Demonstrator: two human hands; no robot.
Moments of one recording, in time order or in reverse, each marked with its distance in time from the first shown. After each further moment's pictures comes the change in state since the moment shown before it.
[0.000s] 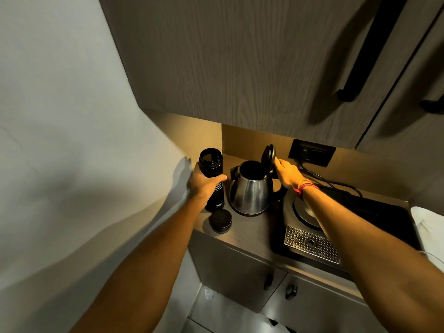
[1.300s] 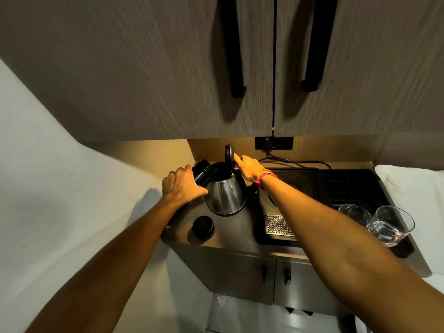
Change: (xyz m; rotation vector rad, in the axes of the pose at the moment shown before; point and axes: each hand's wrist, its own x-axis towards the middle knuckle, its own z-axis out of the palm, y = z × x) left_hand -0.006 0.061 0.008 1.235 -0.165 0.569; right_hand -0.009 -0.009 -0.005 0.286 0.014 0.221
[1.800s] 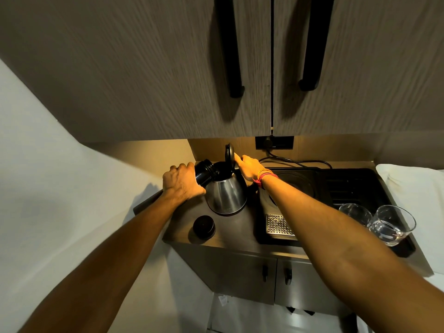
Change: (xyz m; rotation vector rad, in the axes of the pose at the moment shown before) left_hand 0.006 0.004 -0.011 0.210 0.019 0.064; right_hand -0.004 0.002 -0.003 0.022 -0.059 -0.046
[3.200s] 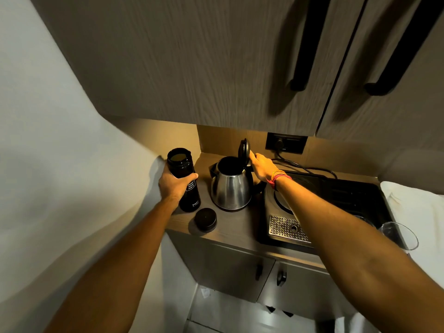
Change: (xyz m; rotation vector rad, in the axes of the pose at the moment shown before) left_hand -0.025 -0.035 0.068 -1.337 0.121 -0.654; right_hand -0.002 -0.011 0.005 -0.064 0.076 0.095
